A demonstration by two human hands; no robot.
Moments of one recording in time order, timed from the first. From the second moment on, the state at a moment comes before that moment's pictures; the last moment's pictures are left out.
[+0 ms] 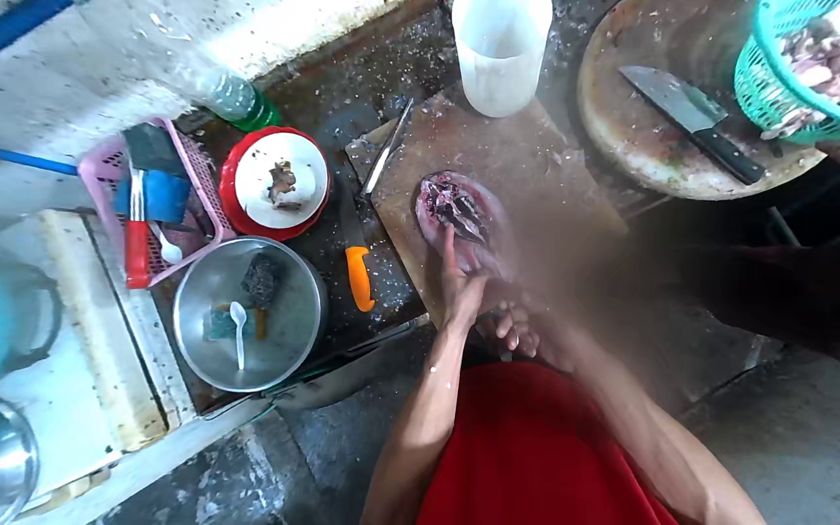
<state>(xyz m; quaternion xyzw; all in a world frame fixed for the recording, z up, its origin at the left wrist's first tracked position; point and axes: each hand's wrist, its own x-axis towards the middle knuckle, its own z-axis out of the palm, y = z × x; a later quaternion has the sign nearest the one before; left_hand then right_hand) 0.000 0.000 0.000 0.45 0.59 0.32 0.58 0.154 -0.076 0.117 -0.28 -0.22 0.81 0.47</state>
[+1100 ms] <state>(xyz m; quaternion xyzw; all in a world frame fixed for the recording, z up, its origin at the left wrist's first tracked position) 0.000 -0.007 -0.001 0.47 0.61 0.31 0.56 0.132 -0.109 0.050 -0.42 -0.08 0.76 0.49</state>
